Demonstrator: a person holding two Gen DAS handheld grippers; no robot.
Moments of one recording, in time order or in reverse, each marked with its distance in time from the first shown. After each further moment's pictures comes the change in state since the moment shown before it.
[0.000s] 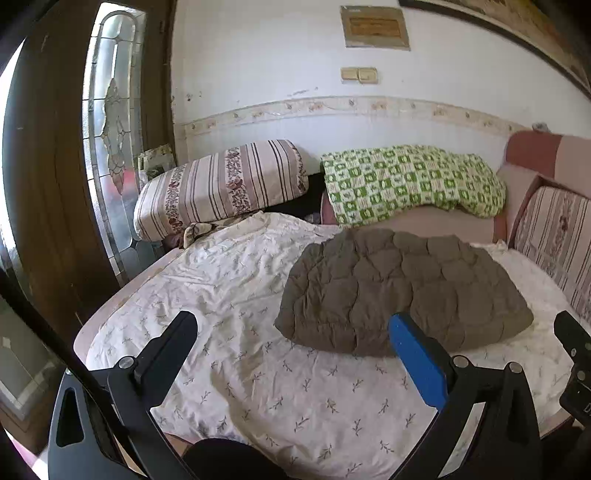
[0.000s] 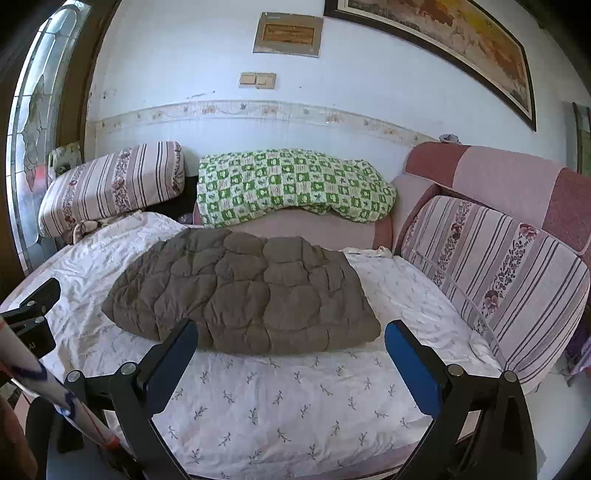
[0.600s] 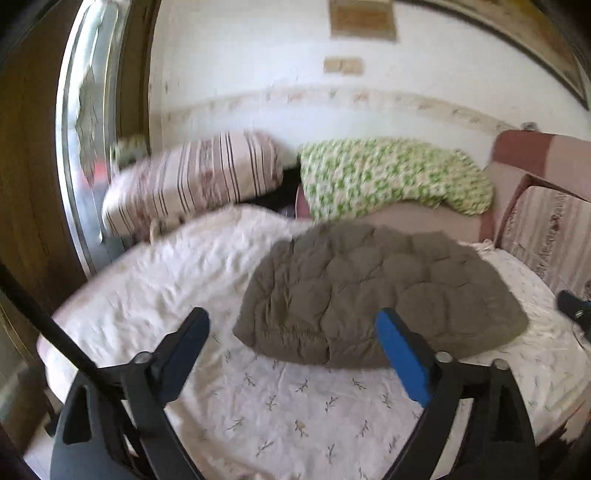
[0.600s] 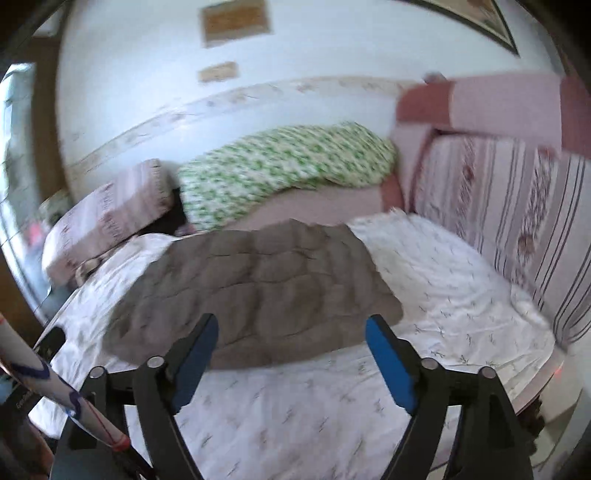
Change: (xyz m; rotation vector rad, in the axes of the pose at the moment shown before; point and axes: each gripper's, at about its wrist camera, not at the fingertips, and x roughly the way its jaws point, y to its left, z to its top) left arm 0.039 -0.021 -0.005 -0.008 -0.026 -0.091; right arm 0.047 -0.052 -0.002 0.213 0.053 0.126
